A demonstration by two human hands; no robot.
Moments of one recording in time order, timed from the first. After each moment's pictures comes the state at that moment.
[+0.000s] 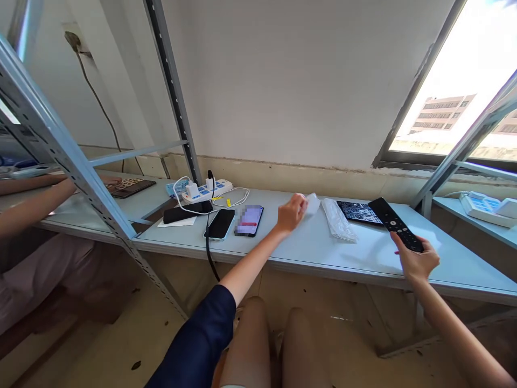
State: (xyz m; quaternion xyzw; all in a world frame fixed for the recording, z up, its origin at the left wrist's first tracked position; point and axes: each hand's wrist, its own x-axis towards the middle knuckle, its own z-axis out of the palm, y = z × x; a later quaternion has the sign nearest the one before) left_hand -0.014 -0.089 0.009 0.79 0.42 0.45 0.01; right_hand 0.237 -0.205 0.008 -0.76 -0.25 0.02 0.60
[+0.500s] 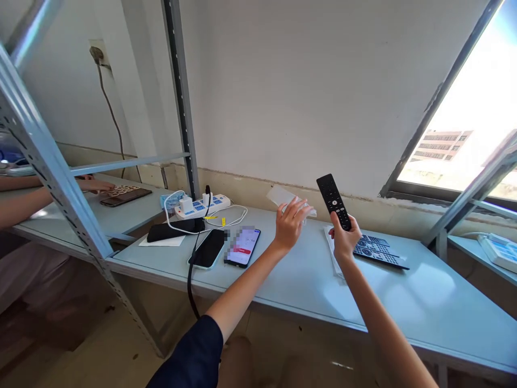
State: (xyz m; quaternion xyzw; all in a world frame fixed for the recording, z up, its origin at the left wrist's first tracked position) left_hand -0.014 -0.046 0.023 0.71 0.35 0.57 -0.20; right_hand 0.118 -0.072 0.046 -0.47 -0.36 0.17 0.79
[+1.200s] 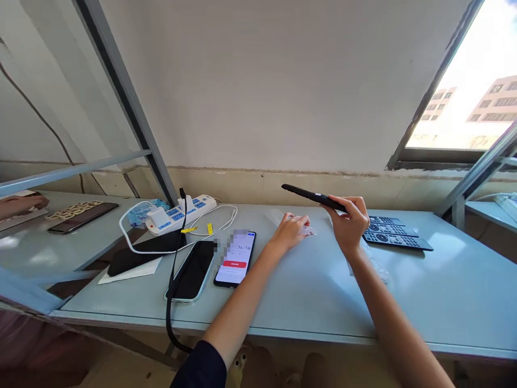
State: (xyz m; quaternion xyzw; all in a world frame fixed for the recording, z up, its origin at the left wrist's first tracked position) left_hand -0.011 -0.001 -0.004 0.90 0.37 0.23 0.06; right_hand 0.131 -0.031 0.018 -0.48 -0.52 -0.22 0.67
